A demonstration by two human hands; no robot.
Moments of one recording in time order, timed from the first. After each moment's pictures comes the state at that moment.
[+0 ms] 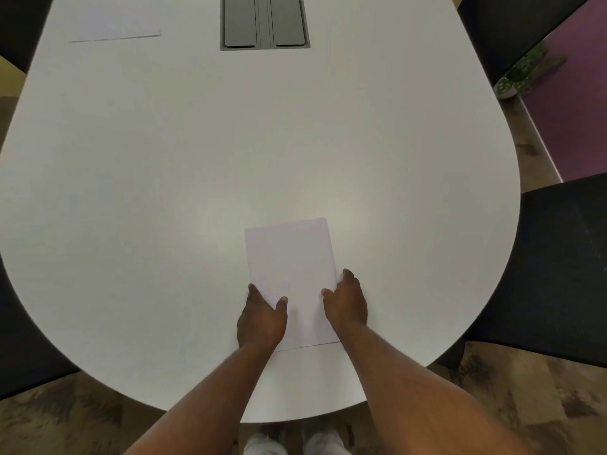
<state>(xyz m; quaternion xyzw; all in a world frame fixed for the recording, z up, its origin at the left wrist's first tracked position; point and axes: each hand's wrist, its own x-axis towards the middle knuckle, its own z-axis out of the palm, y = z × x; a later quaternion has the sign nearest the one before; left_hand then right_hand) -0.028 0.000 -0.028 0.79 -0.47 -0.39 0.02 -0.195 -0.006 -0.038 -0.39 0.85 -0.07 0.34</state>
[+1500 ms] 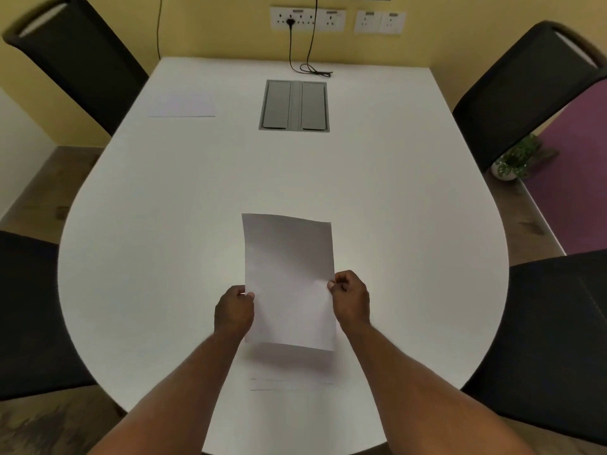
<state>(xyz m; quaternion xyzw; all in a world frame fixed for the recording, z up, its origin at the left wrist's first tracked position) 0.011 -0.060 0.052 0.81 -0.38 -0.40 0.22 -0.216 -0.063 0.049 -0.39 0.74 -0.38 0.40</state>
